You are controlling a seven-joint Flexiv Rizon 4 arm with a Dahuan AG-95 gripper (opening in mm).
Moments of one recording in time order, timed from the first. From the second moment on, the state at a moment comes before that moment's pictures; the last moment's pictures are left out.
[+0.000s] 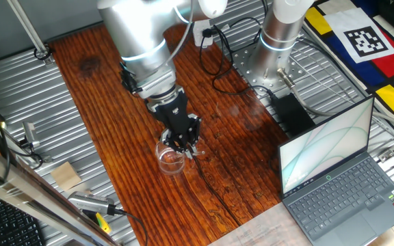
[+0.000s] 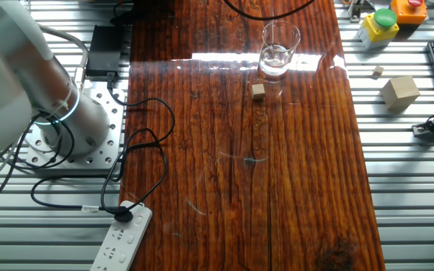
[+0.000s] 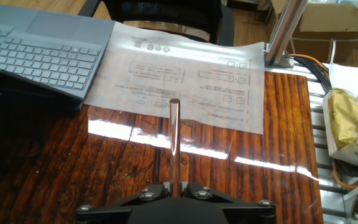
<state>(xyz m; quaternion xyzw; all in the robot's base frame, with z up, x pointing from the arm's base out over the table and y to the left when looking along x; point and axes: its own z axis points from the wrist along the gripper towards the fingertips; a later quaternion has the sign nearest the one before) 0.486 0.264 0.205 -0.74 0.60 0.22 0.20</state>
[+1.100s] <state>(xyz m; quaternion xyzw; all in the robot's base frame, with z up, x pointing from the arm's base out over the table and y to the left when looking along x) 0.487 0.266 0.218 -0.73 0.61 0.23 0.21</state>
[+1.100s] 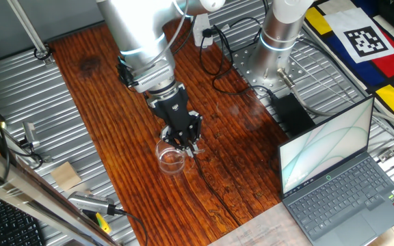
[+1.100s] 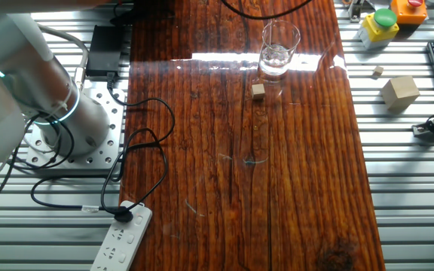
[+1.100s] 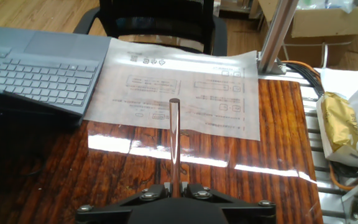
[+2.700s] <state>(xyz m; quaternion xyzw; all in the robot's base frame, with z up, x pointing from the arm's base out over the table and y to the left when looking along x) 0.509 0.270 0.228 -0.73 0.61 0.24 0.21</state>
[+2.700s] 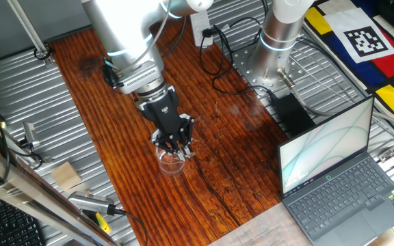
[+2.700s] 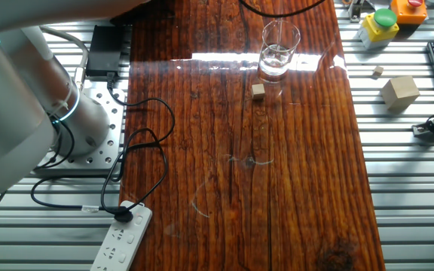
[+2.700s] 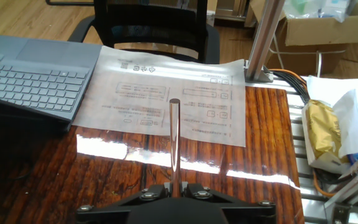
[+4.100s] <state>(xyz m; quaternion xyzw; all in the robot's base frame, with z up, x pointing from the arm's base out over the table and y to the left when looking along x) 0.518 0.257 0.232 -0.73 0.60 0.25 0.21</state>
